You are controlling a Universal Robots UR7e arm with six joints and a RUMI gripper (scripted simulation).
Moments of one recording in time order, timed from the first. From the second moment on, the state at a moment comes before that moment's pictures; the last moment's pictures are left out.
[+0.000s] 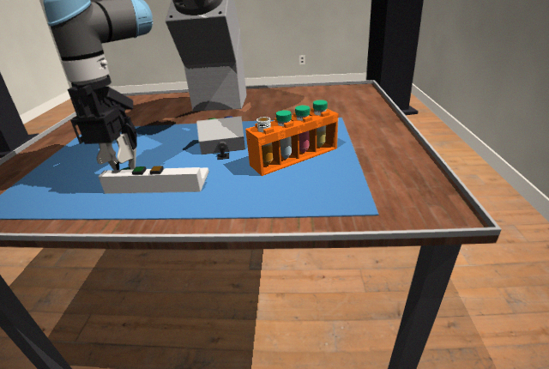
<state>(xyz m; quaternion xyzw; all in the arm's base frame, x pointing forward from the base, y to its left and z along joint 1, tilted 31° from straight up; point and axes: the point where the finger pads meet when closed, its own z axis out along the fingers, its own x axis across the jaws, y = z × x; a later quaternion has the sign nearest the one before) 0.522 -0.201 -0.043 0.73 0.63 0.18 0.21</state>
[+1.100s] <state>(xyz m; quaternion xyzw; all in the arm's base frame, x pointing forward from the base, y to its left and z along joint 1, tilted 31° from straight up) 0.521 -0.201 -0.041 0.73 0.63 0.18 0.21</state>
